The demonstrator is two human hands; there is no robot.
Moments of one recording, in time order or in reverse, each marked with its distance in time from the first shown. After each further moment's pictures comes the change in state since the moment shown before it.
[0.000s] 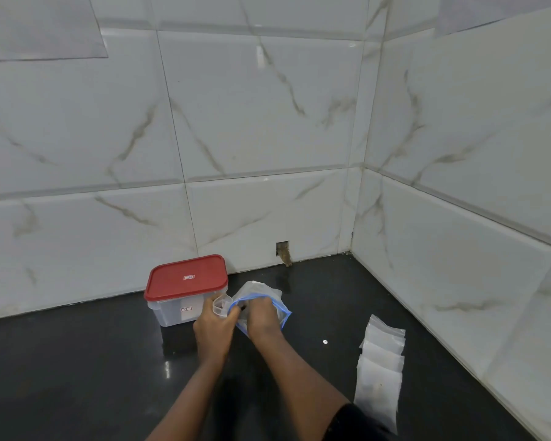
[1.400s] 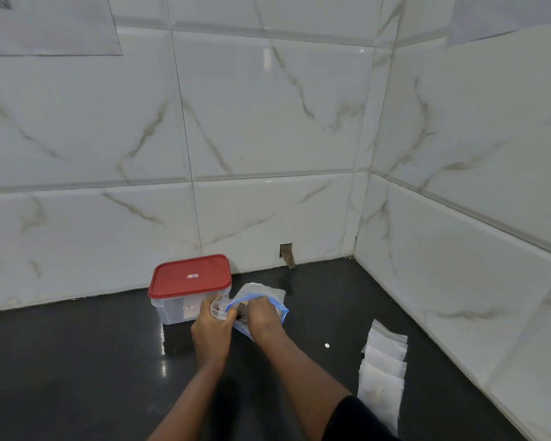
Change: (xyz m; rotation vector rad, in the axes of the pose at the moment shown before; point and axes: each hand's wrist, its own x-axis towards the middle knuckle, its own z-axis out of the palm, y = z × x) left_hand 0.000 -0.002 -0.008 0.008 0.063 -0.026; right_hand 0.004 -0.005 -0.002 -0.977 -0.128 -0.397
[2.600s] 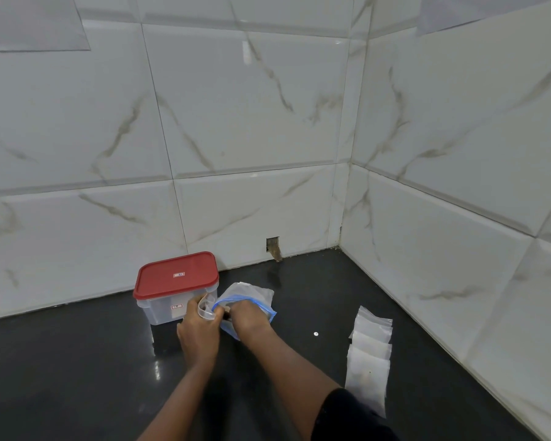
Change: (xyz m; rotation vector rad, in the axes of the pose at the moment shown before) left_hand -0.007 -0.004 -0.001 0.037 0.009 0.019; right_hand -0.005 0.008 0.003 -0.594 -0.156 -0.178
